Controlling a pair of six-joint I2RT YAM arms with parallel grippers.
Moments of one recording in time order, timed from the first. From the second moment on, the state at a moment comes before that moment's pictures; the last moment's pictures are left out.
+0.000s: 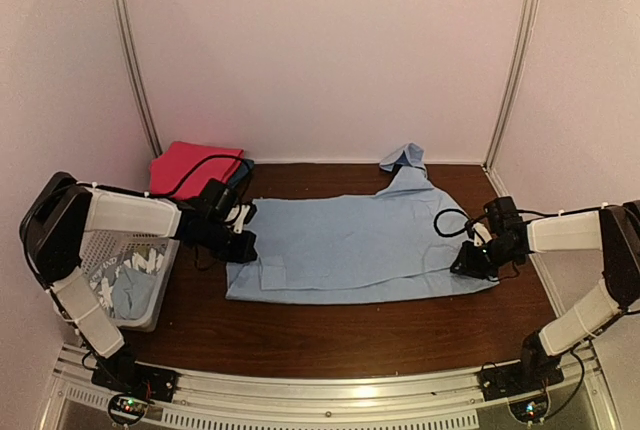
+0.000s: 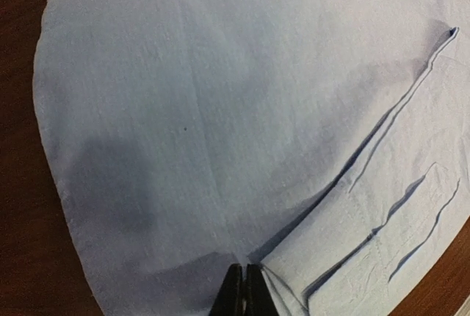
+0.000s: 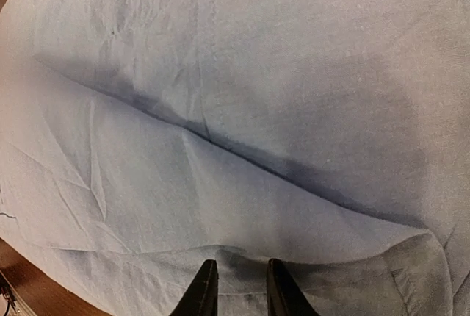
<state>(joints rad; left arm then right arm) -0.56 1.71 0.93 -0.25 0.17 -0.33 0.14 1.44 0.62 -0.28 -0.27 0.36</state>
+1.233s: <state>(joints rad) -0.57 1.69 1.08 -0.23 -0.02 -0.21 0.17 1.49 0.84 -0.24 -0.33 0.36</state>
